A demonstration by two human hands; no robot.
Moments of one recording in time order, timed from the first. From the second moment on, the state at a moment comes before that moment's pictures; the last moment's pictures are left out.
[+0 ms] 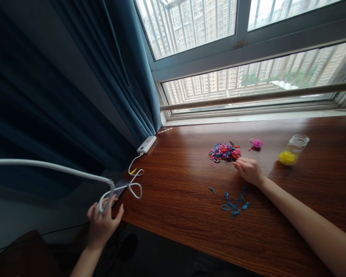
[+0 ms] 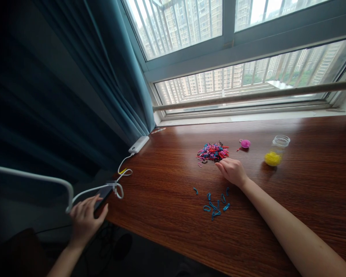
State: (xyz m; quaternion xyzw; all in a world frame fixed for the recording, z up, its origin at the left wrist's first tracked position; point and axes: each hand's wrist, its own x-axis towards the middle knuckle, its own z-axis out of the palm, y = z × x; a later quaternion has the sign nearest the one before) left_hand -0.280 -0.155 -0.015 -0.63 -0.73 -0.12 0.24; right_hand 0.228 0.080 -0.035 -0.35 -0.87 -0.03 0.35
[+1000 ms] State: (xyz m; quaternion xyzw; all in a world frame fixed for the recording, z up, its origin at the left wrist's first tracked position) left_hand -0.004 0.135 -0.037 -0.80 -0.47 -0.38 0.02; right_hand 0.227 0.113 -0.058 -0.48 -0.76 0.03 0.44
